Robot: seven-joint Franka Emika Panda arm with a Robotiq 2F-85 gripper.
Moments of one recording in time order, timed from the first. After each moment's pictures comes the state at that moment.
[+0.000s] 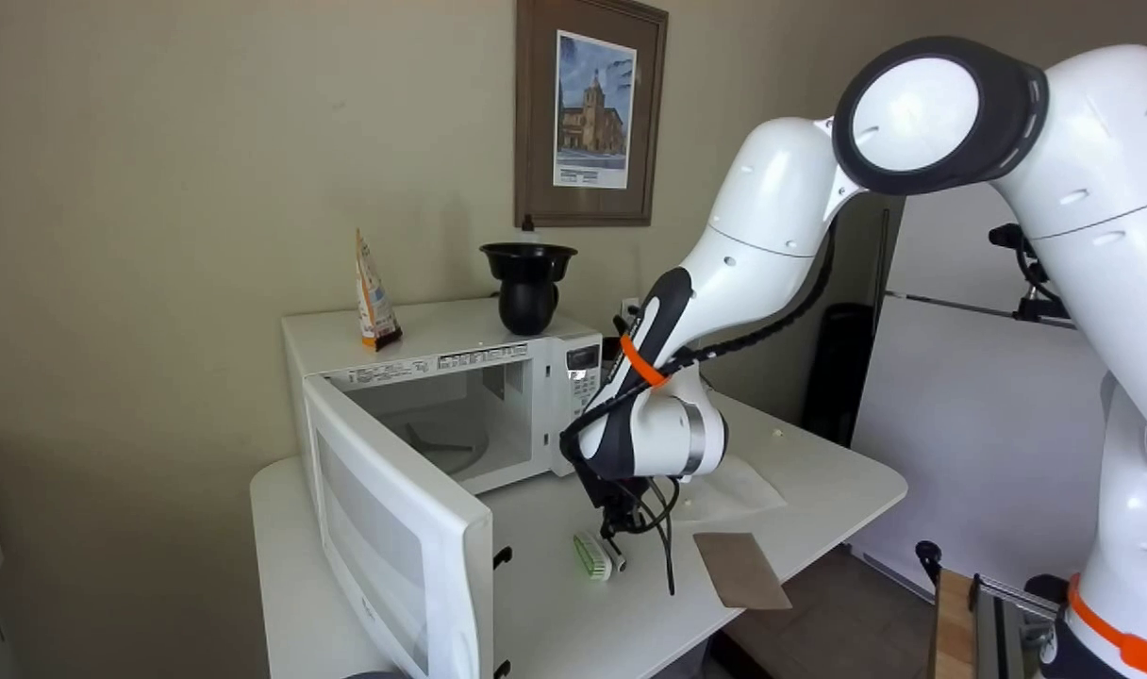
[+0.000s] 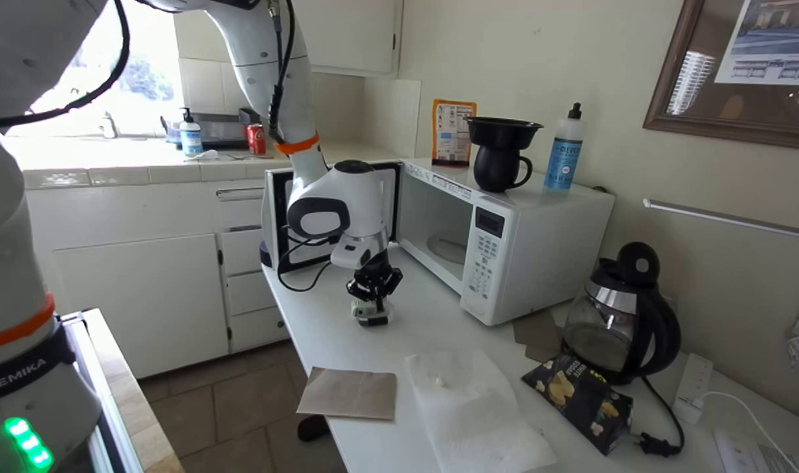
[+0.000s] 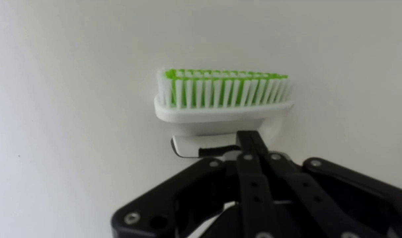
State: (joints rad) arm 0.17 0.58 -0.12 -2.29 0.71 3.12 1.42
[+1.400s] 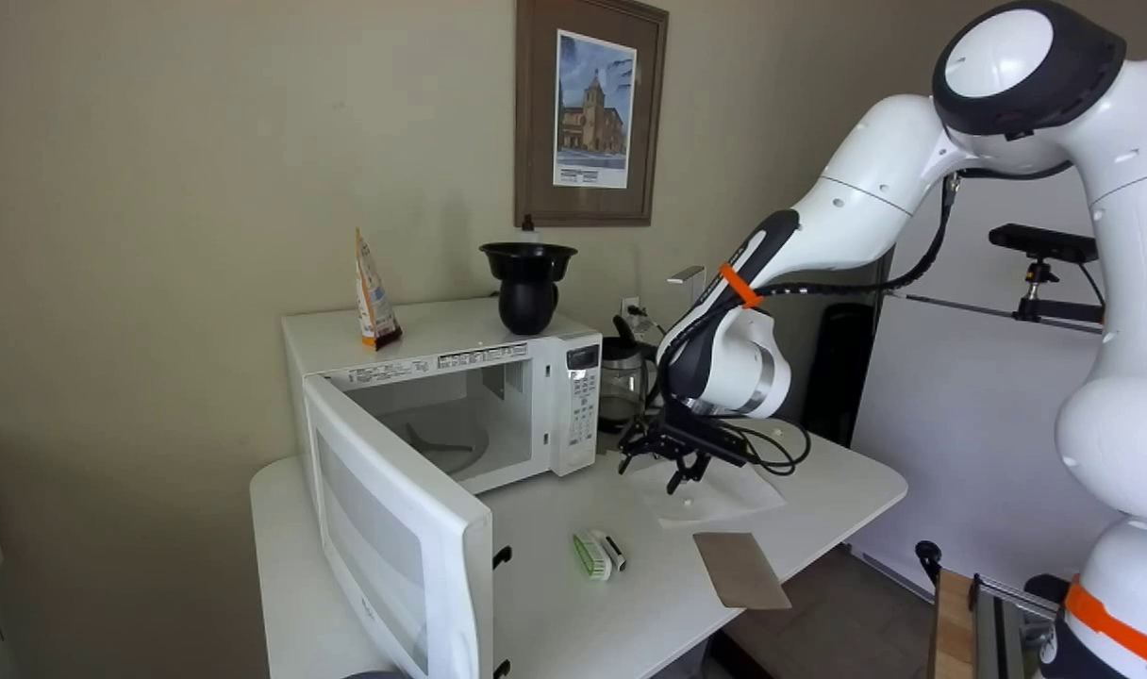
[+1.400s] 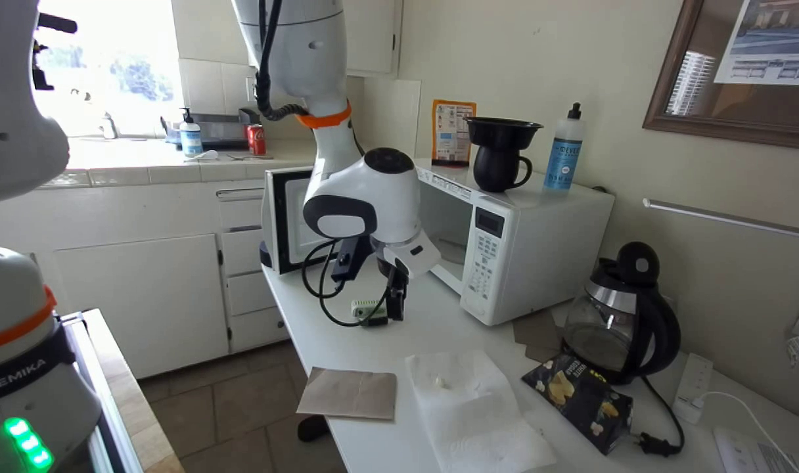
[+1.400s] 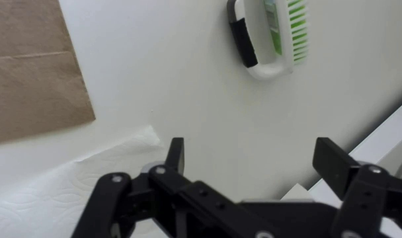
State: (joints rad) arm -0.80 0.47 0.57 -2.42 0.45 3.14 0.15
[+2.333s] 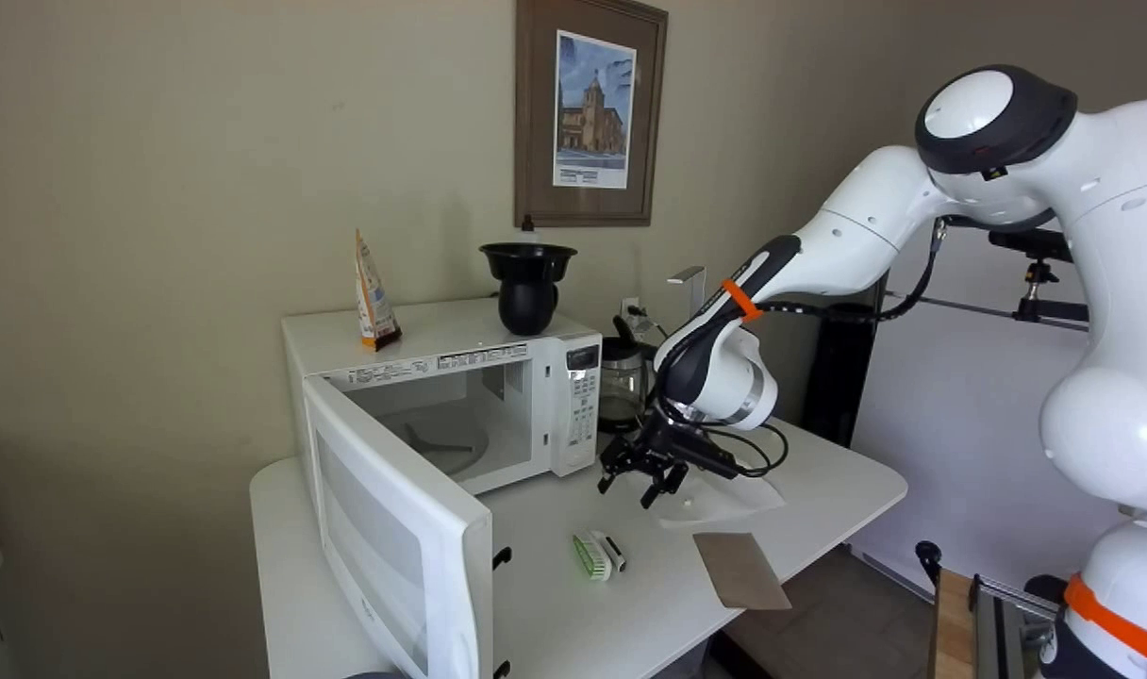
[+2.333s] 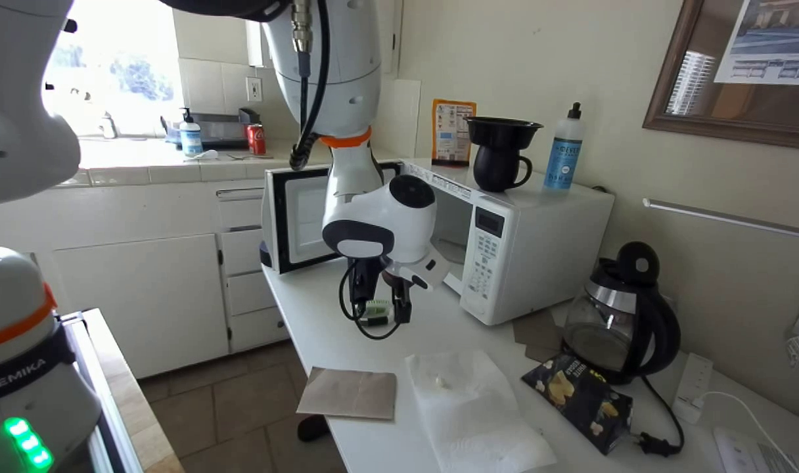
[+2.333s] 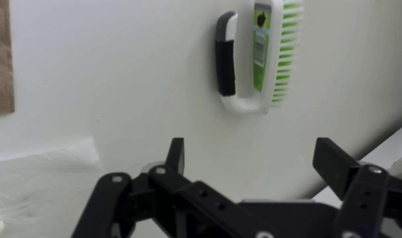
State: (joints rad) arm -0.98 0.68 0.72 -2.32 0.29 3.07 -0.10
